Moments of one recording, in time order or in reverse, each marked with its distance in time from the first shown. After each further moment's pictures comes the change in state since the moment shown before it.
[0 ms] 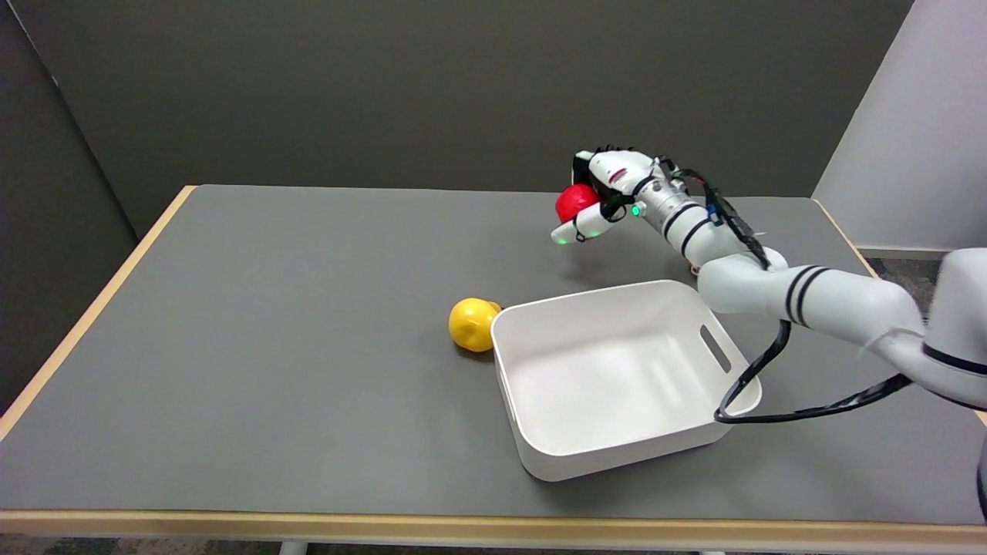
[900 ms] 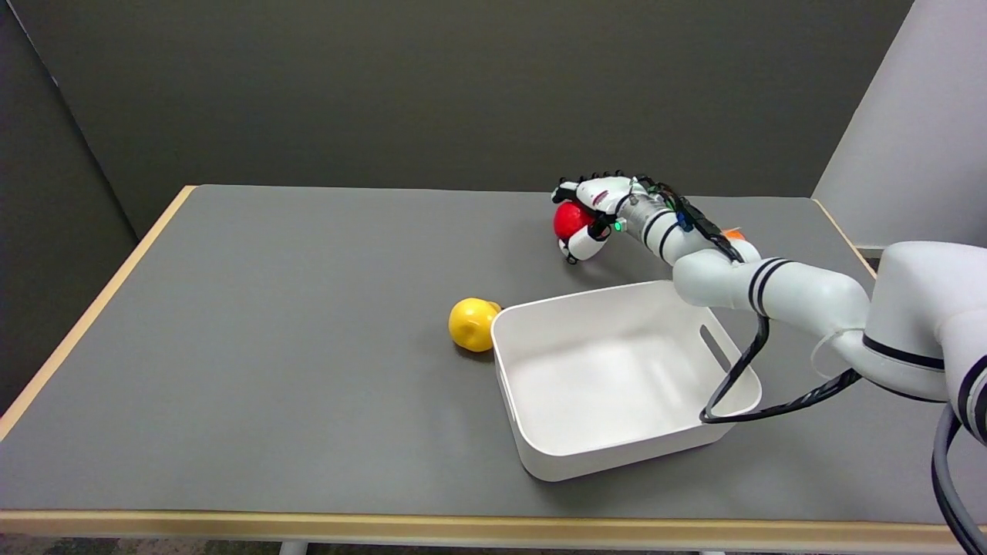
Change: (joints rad) arm 0.052 -0.147 -0.019 0.226 -0.107 -0.186 0.031
